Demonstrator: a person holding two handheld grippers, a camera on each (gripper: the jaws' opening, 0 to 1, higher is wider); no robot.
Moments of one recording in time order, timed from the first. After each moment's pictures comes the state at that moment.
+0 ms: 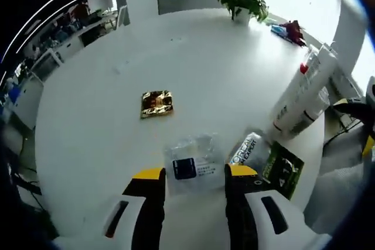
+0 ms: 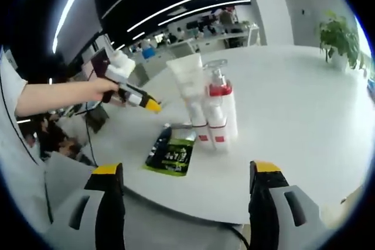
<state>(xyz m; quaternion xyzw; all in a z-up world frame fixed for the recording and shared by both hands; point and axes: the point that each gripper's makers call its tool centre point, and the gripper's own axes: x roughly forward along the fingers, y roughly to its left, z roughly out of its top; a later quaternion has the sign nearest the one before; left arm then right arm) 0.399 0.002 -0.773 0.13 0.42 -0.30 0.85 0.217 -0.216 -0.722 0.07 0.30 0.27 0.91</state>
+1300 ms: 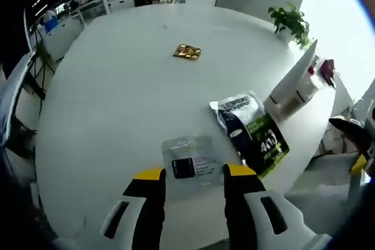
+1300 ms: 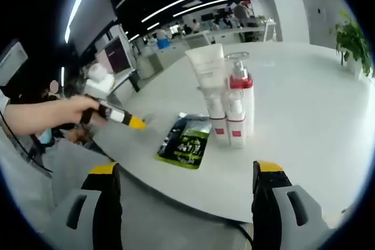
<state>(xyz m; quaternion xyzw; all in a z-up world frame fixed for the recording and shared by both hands) 0.272 0.043 -0.791 -0.01 0.49 -0.14 0.86 0.203 -0.197 -0.724 0.04 0.32 0.33 0.89</state>
